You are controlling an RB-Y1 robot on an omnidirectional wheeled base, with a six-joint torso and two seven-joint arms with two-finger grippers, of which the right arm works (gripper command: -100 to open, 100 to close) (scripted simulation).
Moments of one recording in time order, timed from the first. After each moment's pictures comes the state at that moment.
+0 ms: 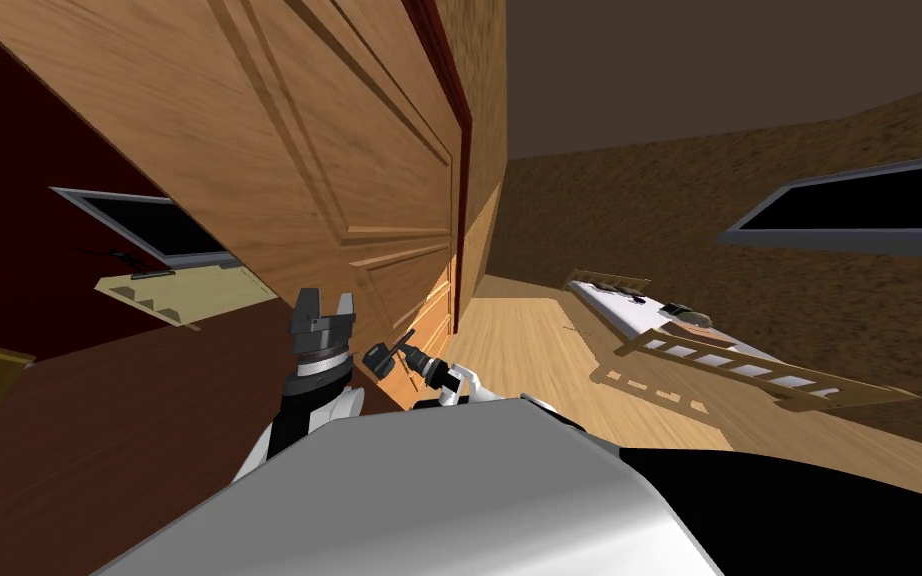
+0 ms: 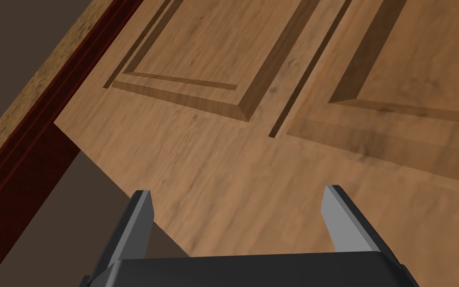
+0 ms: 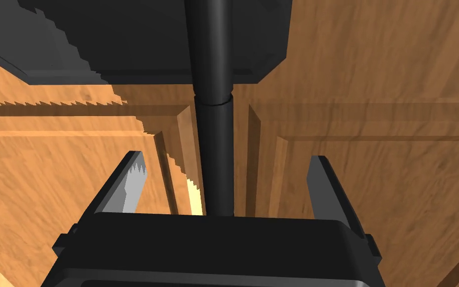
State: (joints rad) arm -0.27 -0.10 1.00 -1.19 0.01 -0.37 -0.29
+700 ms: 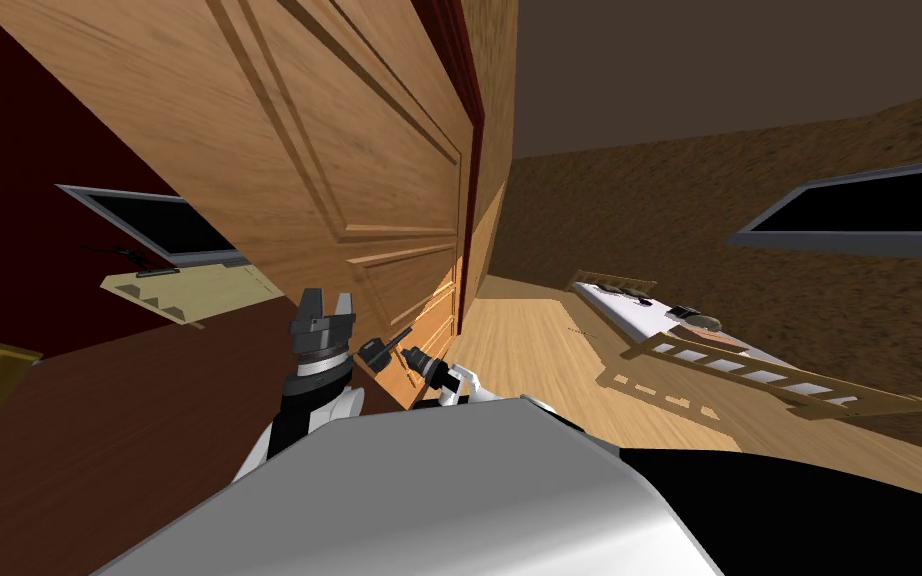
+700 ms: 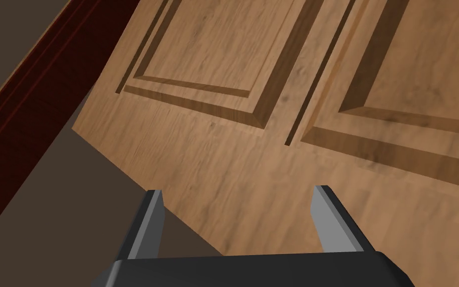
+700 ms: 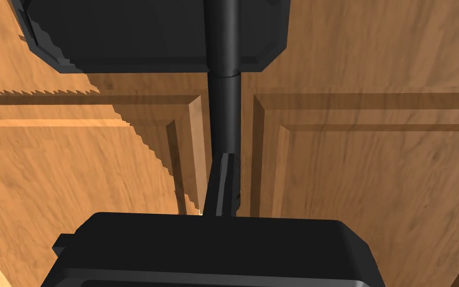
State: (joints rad) arm -0.26 -0.09 0.99 -1.17 0.01 -0.37 -0.29
